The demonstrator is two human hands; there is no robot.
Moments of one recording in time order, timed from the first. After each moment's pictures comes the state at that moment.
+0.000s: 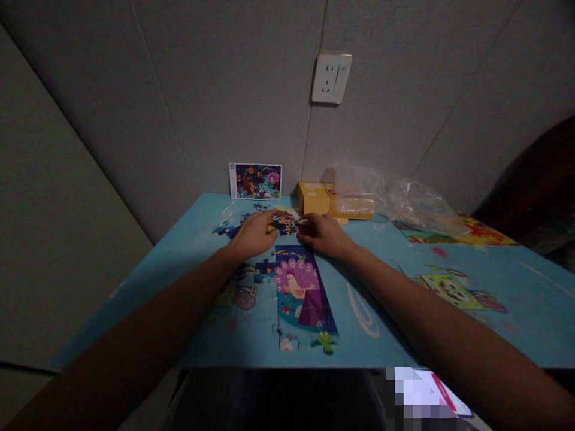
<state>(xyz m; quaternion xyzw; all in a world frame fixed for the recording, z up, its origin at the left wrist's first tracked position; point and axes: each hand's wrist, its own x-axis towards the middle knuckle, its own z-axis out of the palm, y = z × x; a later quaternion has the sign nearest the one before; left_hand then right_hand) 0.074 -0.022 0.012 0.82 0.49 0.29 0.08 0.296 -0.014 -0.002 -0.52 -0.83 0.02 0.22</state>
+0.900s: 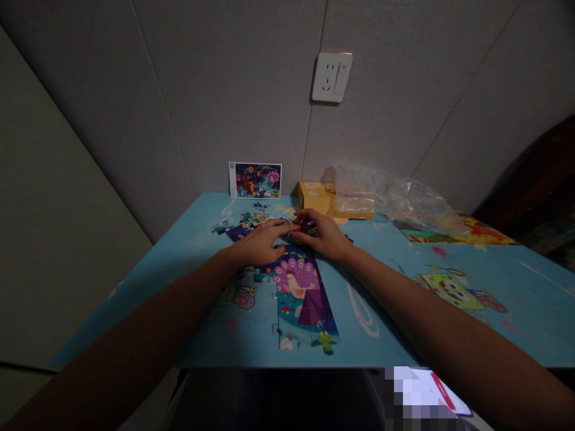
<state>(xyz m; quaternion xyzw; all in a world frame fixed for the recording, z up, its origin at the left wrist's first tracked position) 0.075 -0.027 0.004 0.91 0.35 0.21 0.09 0.289 -0.022 0.000 -0.38 -0.83 0.16 0.38</state>
